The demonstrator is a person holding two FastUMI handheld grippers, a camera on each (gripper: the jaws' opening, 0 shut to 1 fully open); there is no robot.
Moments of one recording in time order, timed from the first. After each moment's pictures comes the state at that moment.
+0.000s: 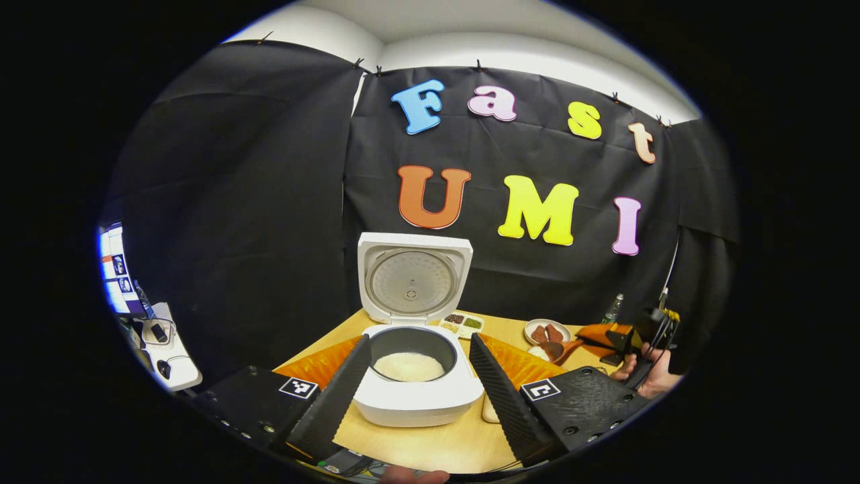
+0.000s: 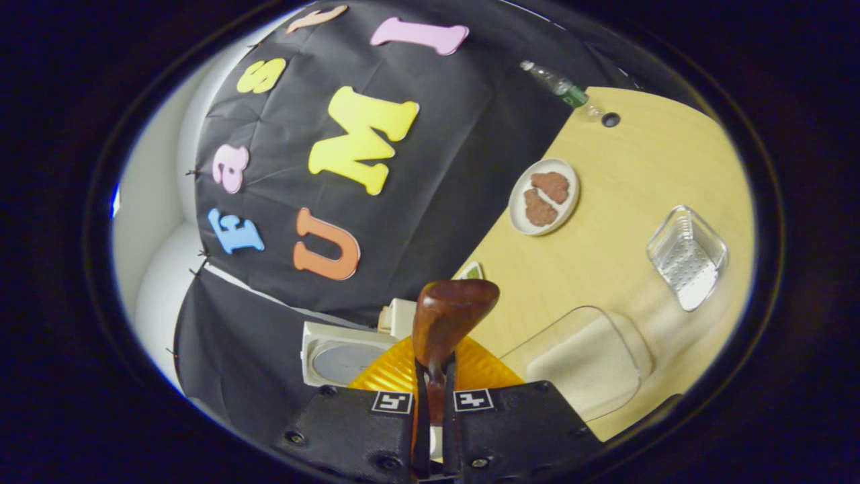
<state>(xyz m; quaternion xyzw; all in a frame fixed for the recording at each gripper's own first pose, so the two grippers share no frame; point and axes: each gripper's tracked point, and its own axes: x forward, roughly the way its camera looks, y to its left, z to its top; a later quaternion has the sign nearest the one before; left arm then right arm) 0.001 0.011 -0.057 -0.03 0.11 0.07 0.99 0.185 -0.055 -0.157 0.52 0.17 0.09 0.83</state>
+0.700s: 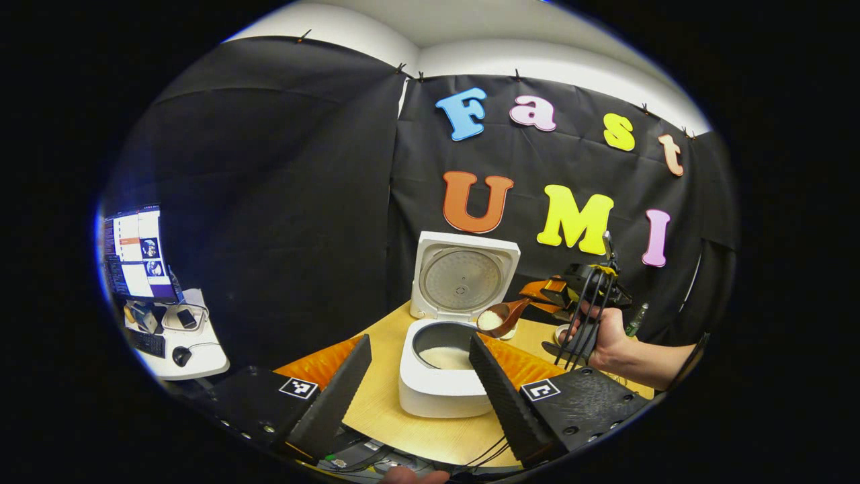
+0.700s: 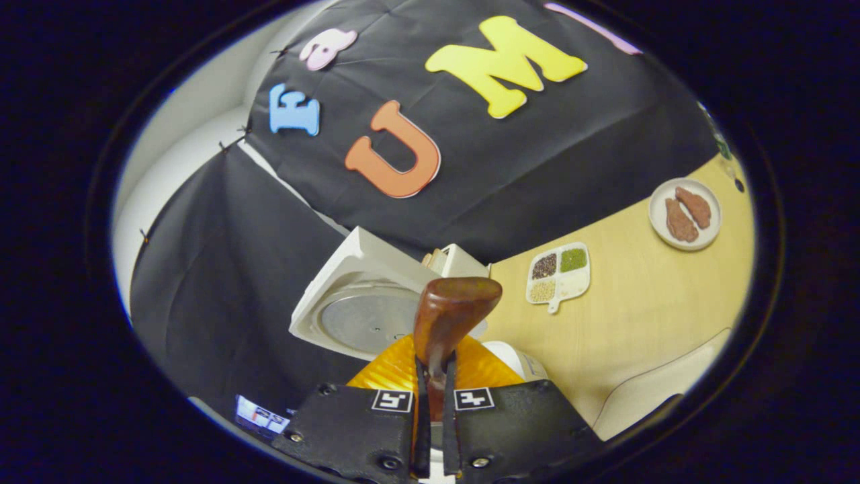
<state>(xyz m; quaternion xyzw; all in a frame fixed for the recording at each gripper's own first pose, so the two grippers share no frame) -0.045 0.065 -0.062 -0.05 0.10 0.14 0.98 0.277 0.138 -0.132 0.29 0.21 0.20 0.91</state>
